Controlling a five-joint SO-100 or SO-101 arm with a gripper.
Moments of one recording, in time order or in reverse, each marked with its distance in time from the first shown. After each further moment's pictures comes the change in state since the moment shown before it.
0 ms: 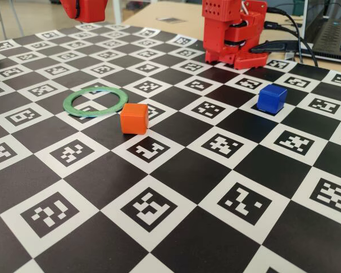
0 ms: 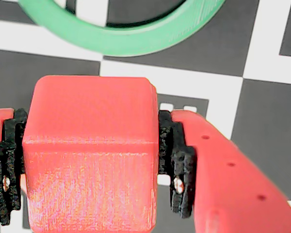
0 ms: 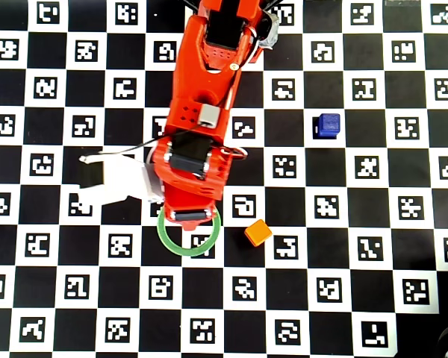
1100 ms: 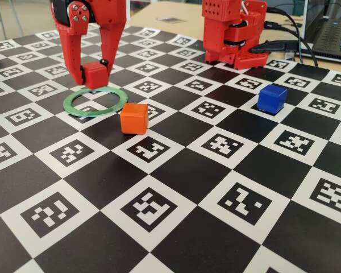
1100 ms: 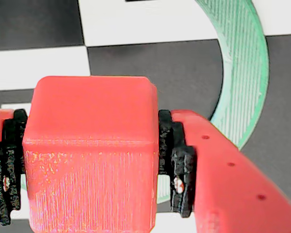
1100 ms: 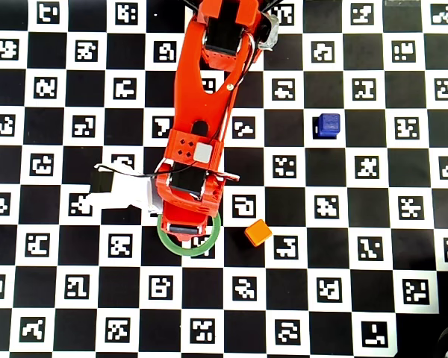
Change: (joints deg) arm 1.8 -2.8 26.6 -29.1 9.1
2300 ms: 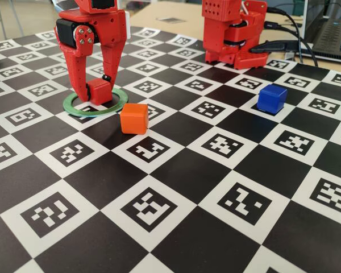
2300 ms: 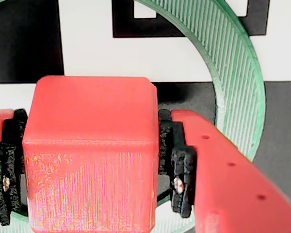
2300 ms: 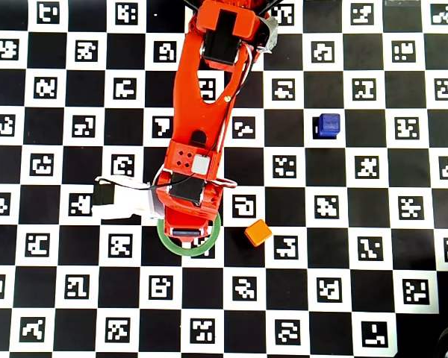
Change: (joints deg) arm 0.0 -4.8 0.7 -3.2 -3.6
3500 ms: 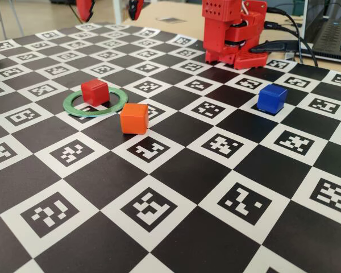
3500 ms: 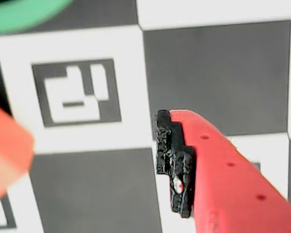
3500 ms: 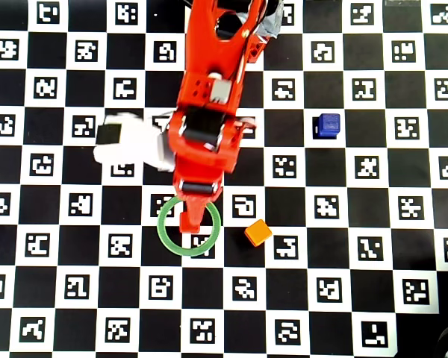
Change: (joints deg) arm -5.0 31.8 0.4 30.4 11.6
